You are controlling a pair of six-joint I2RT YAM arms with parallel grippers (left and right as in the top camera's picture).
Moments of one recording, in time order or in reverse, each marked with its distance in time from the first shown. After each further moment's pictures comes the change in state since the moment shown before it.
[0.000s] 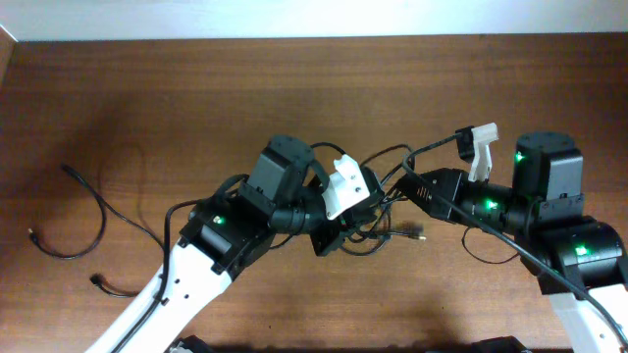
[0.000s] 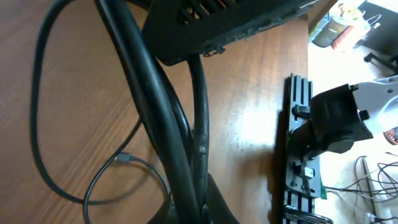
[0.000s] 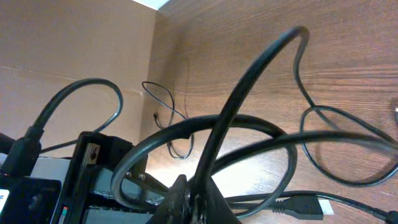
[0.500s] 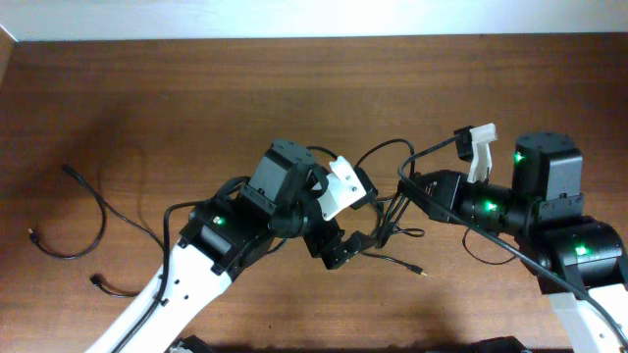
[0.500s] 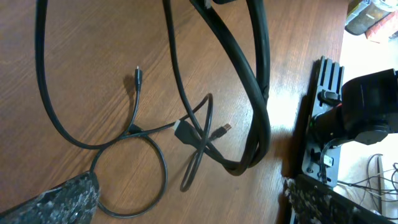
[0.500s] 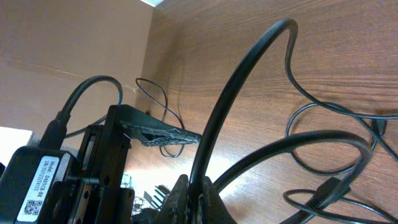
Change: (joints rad) left arm -0.003 0.000 0.001 -0.090 -0.121 -0.028; right arm 0.000 0.000 0.000 -0.009 0.011 -0.071
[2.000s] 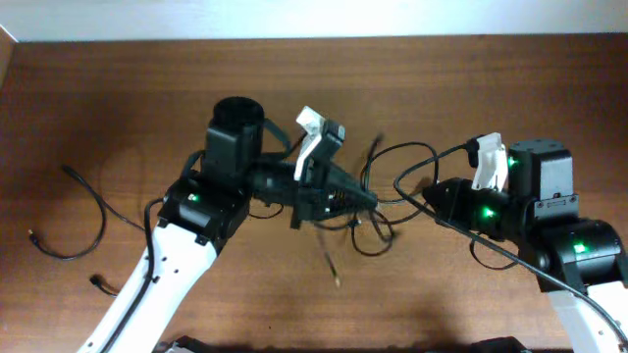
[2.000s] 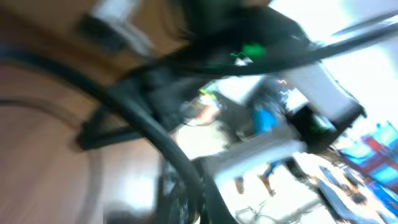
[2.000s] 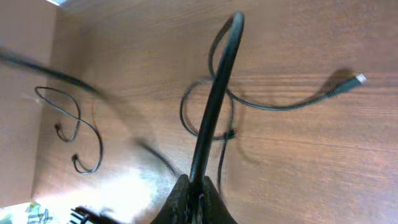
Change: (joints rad) left arm 0.219 0.035 -0.006 0.474 0.843 -0.459; right arm 0.000 0.010 0.001 -0.148 0.323 -0.146
